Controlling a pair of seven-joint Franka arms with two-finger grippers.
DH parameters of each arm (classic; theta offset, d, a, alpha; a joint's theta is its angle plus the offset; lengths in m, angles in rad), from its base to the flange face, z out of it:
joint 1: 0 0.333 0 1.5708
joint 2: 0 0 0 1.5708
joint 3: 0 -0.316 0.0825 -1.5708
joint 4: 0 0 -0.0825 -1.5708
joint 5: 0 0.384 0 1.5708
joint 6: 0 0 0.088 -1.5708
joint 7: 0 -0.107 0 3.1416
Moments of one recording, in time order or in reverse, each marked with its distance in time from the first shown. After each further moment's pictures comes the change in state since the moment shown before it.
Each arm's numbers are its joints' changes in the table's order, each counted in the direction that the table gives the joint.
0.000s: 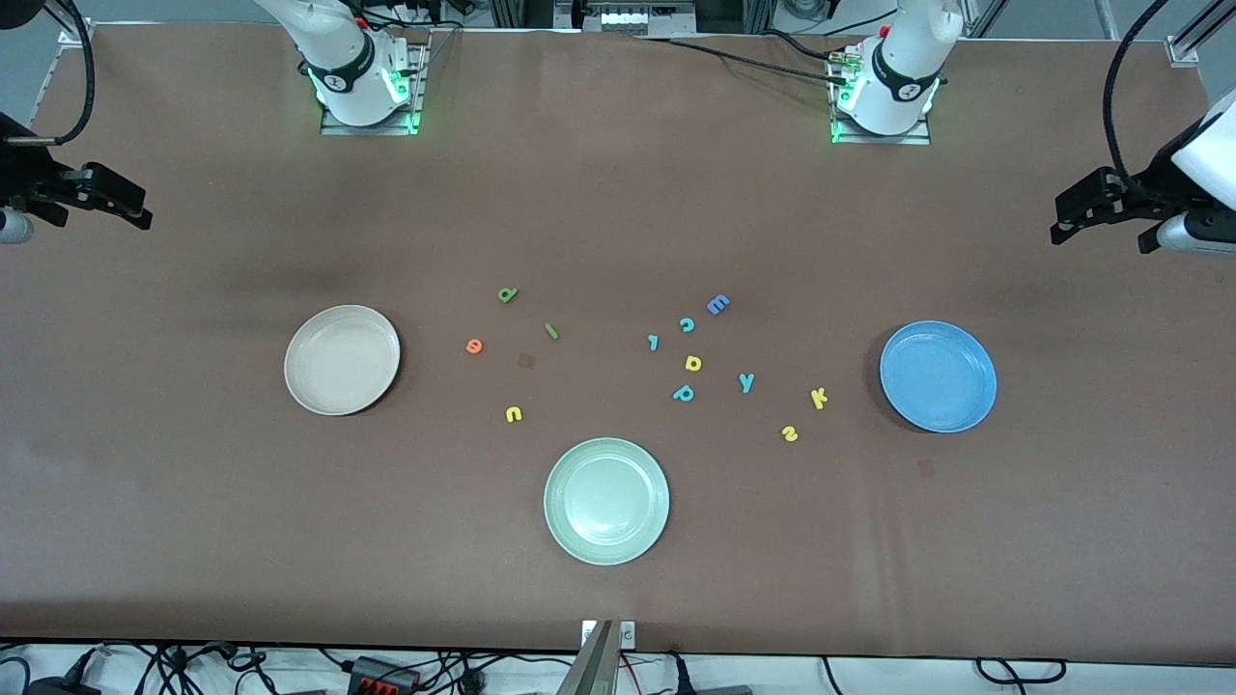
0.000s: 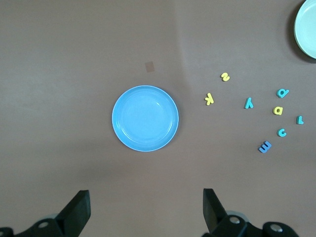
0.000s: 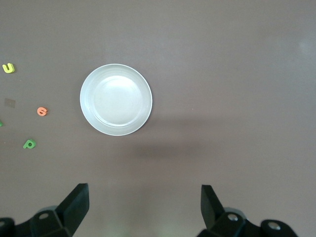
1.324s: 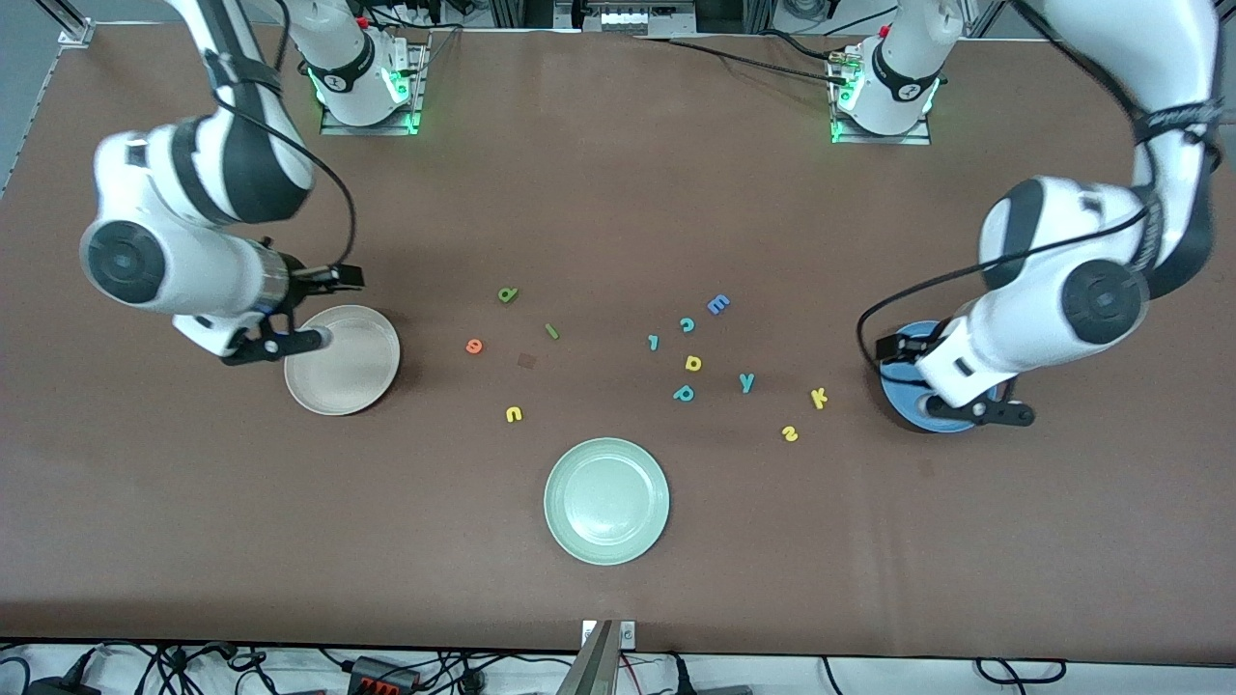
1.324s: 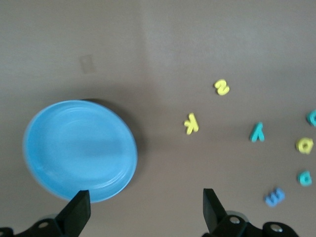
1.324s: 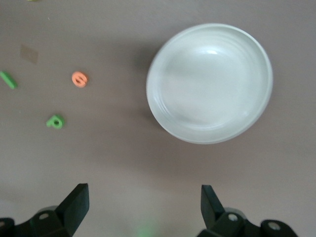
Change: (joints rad) left arm -0.149 -0.462 0.034 -0.008 -0.003 0.320 0.247; right arm 0.268 -0.375 -0.016 -0.032 0.106 0.142 -0.056
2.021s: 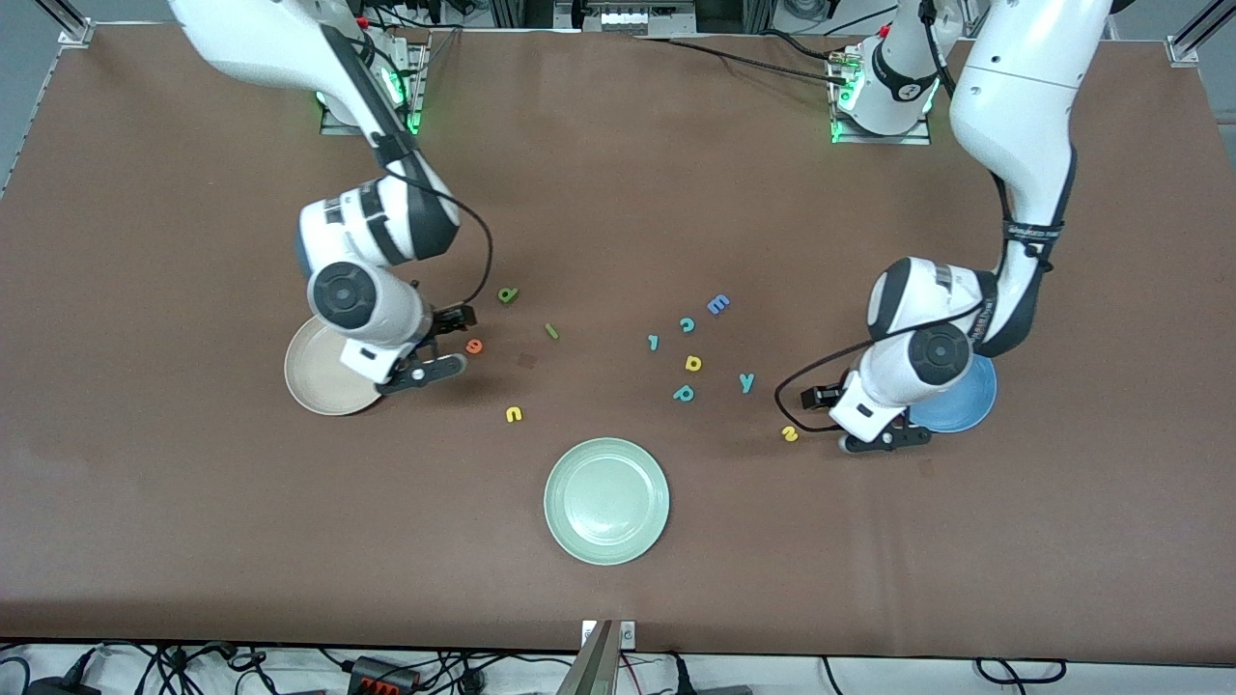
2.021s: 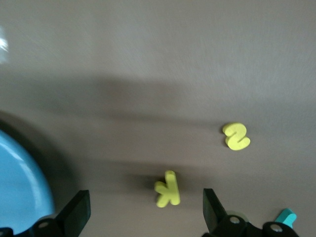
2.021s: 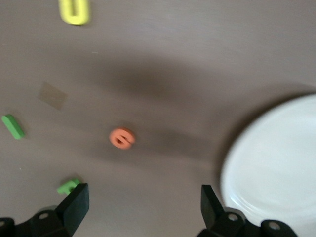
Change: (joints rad) left arm -0.067 -0.208 0.008 -0.127 0.000 0.402 0.238; right arm 0.198 -0.186 -0.003 -0.073 -0.001 0.386 -0.041
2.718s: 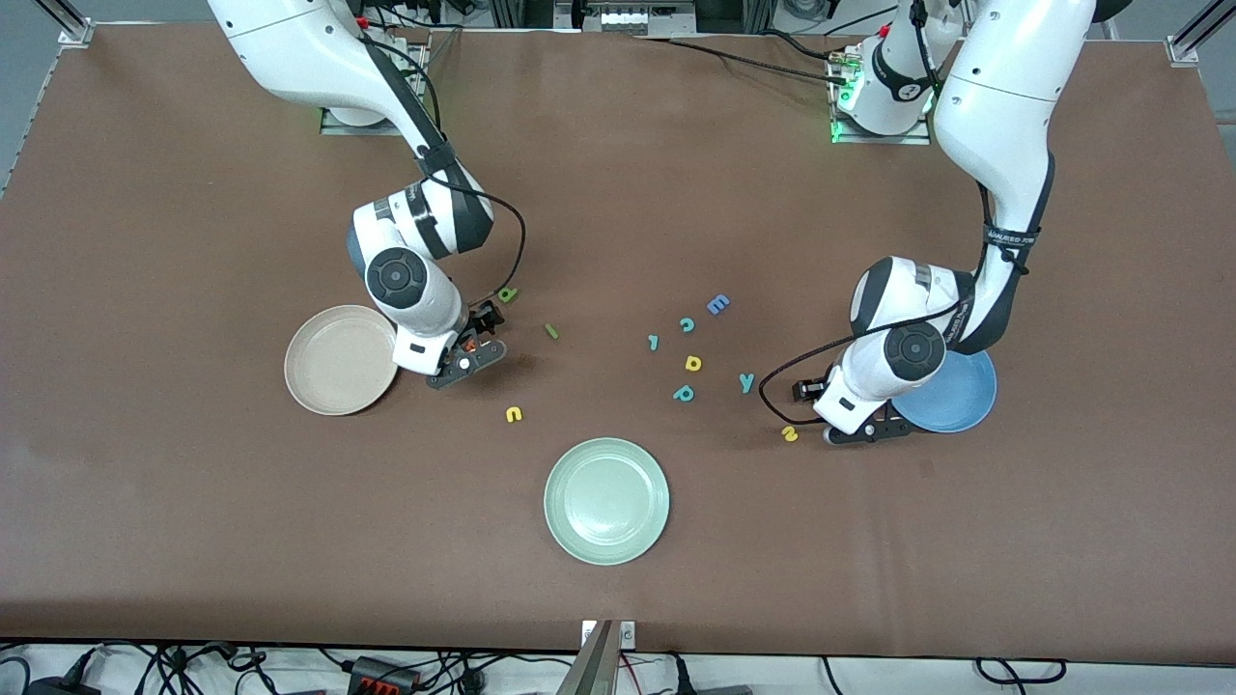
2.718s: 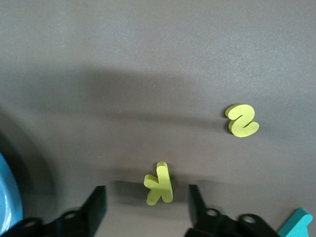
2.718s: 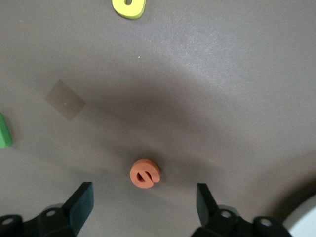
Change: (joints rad) left arm -0.011 -0.017 -0.001 -0.015 0.000 0.012 0.007; right arm 0.046 -0.061 0.013 -0.081 -0.002 0.225 0.144
